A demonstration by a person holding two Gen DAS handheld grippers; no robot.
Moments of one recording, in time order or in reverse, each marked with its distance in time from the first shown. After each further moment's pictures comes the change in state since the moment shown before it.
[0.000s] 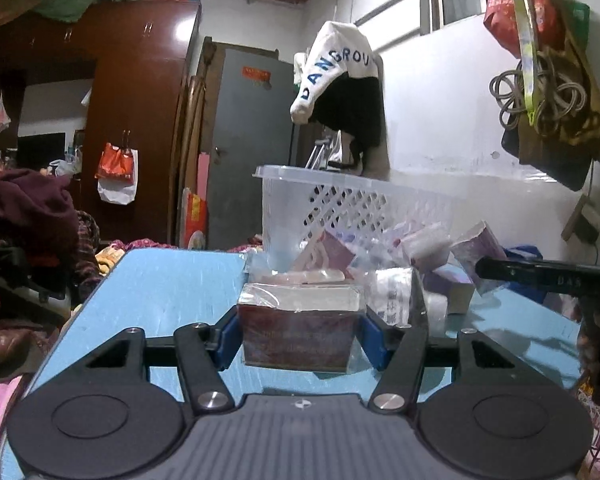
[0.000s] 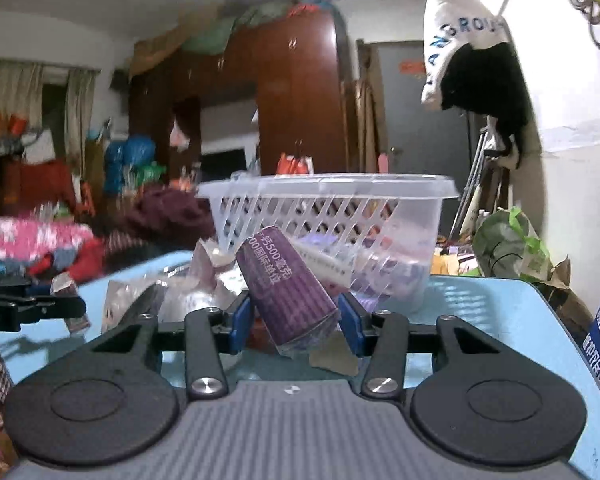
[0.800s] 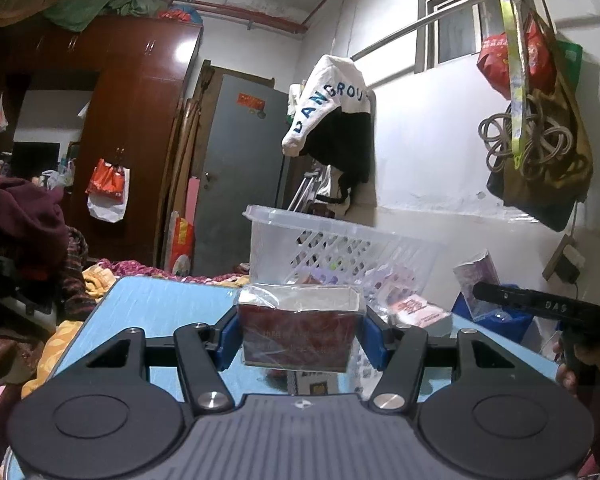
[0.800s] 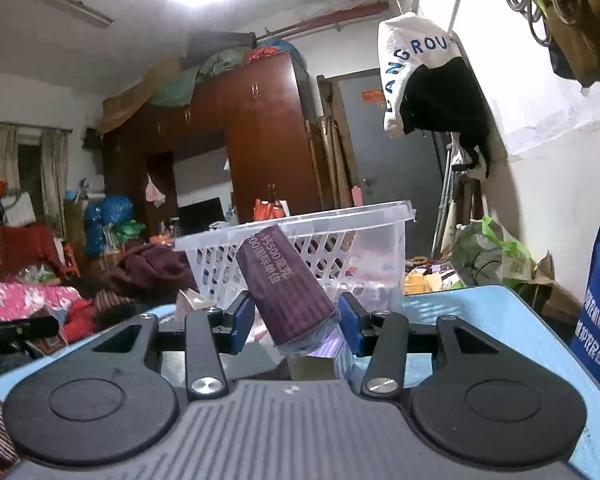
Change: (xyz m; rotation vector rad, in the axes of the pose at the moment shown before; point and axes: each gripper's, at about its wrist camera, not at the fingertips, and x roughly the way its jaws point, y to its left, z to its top) left arm -0.013 0.010 0.015 -0.046 -0.093 -0.060; right arm -0.013 -0.016 0.002 0.135 -0.128 -0.044
